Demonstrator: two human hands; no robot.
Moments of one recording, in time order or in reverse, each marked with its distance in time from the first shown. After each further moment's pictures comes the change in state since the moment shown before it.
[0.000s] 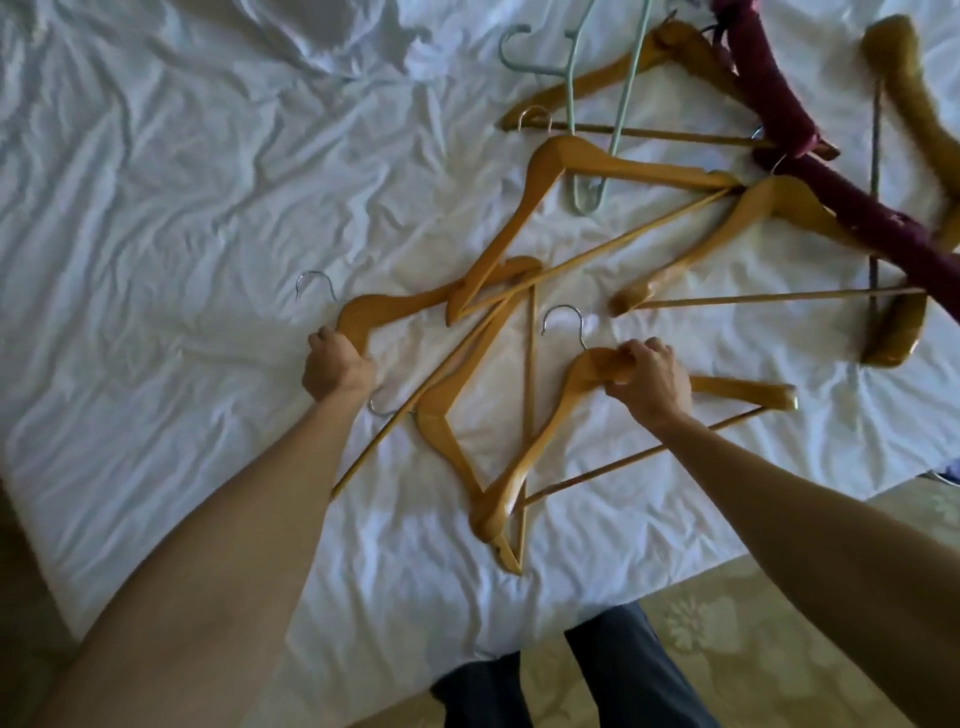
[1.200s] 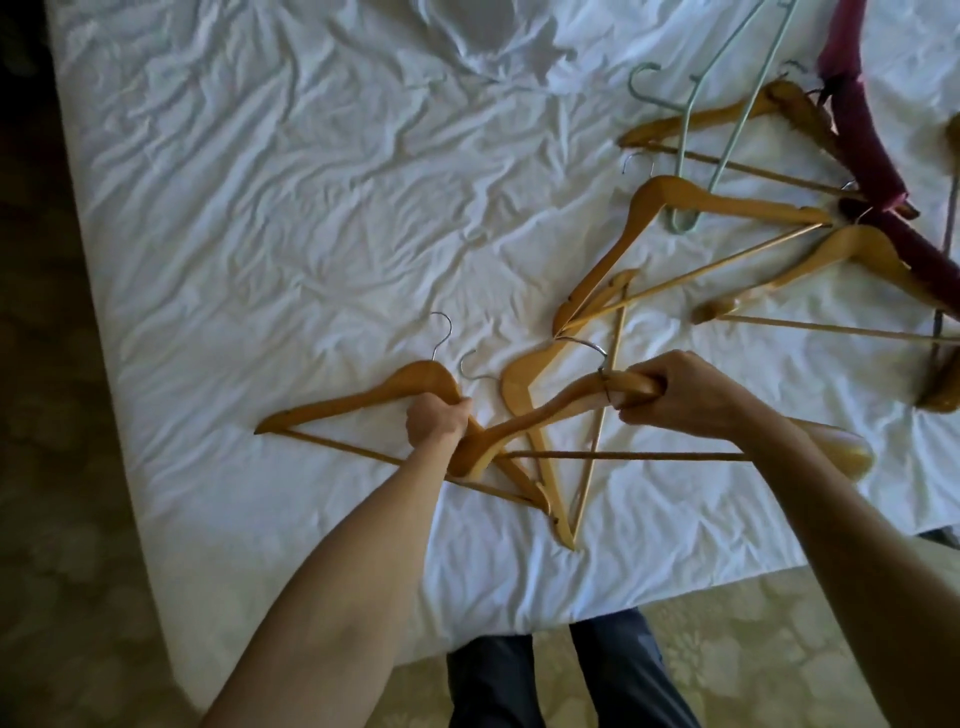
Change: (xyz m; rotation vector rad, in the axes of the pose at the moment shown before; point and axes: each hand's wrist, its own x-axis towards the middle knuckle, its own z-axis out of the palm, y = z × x) left_hand -0.087 -0.094 0.033 -0.508 -0.297 -0.277; right_hand -0.113 -0.141 -0.090 0.083 -0.393 -0.388
